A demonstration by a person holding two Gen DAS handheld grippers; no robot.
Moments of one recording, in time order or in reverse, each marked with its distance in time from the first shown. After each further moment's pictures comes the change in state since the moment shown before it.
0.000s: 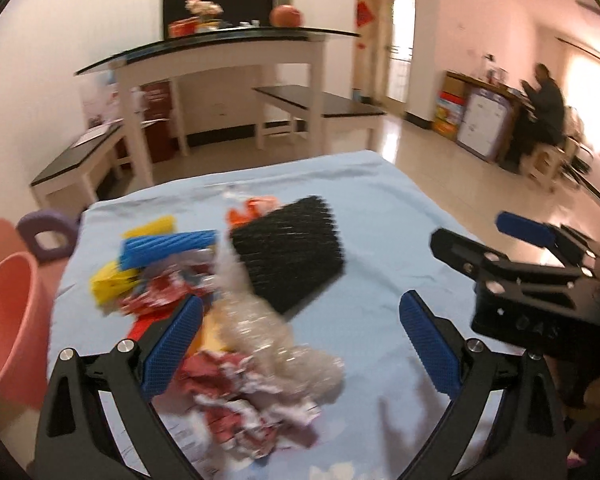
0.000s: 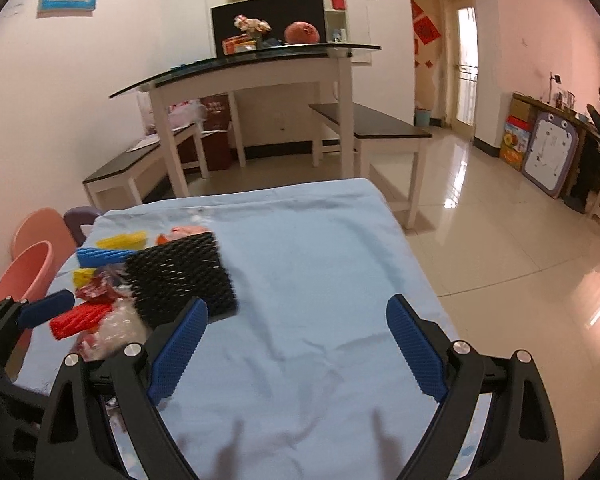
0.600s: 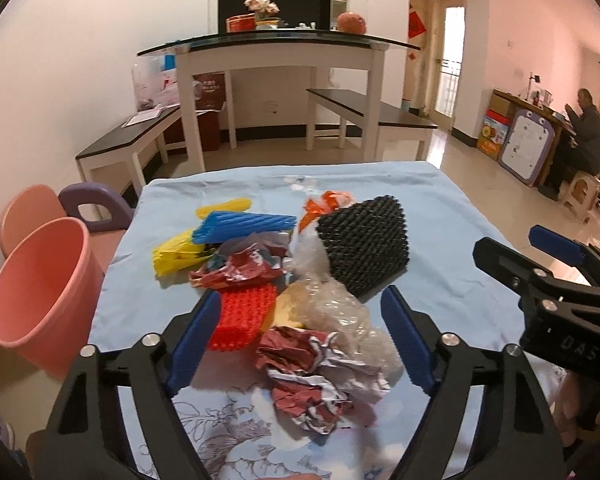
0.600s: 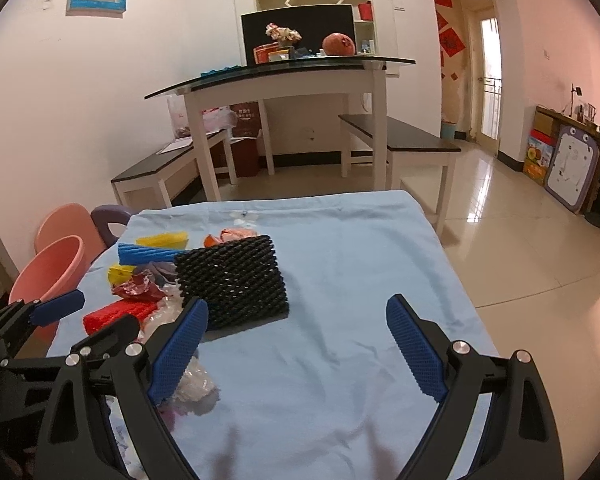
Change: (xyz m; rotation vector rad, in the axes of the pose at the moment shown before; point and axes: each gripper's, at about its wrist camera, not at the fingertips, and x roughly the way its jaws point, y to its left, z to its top) left arm -0.018 0.038 -0.013 -0.111 -0.008 0.135; right arm -0.005 0.030 0.001 -0.051 -0.023 0.078
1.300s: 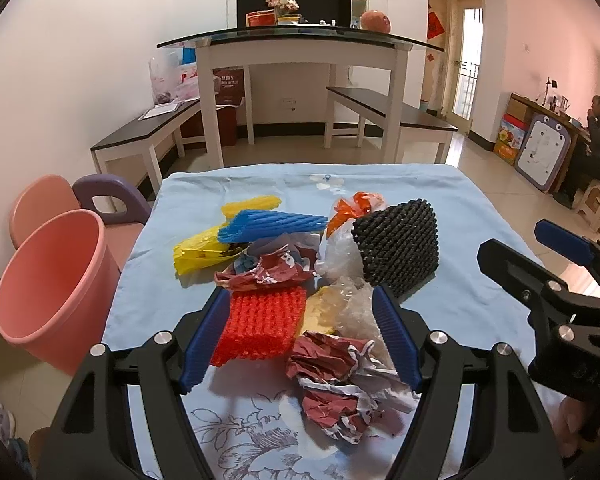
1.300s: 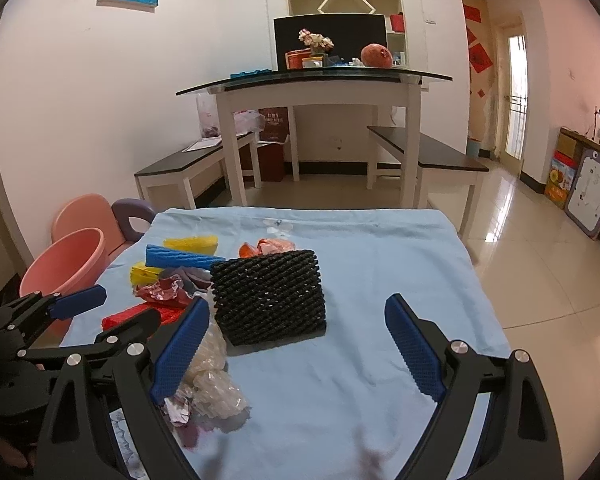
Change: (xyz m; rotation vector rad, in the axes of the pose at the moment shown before) left arm 0.009 0.016 0.003 -0.031 0.009 0.047; right arm 0.010 0.026 0.006 -0.071 -0.030 0.066
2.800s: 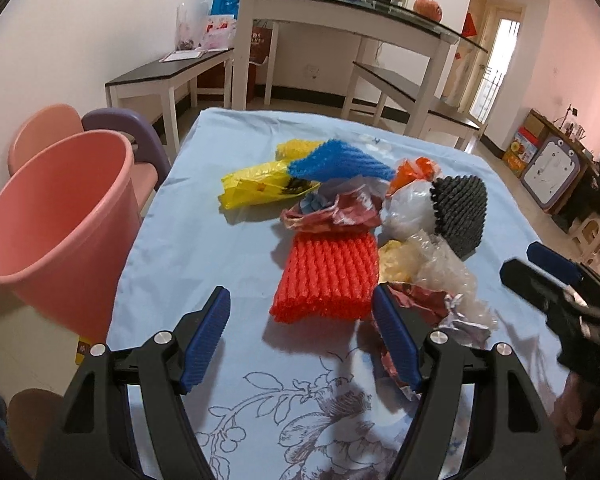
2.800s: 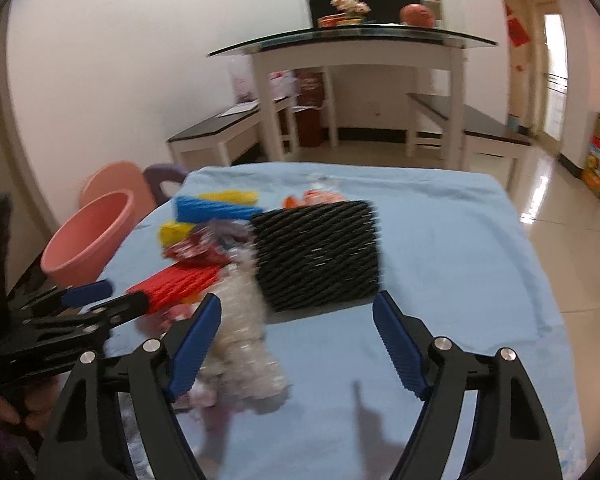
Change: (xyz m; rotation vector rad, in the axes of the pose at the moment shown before) left arm 0.017 0.064 -0.027 -0.161 0.127 -0.040; right arm 0.034 0.019 -0.020 -0.033 0.139 0.159
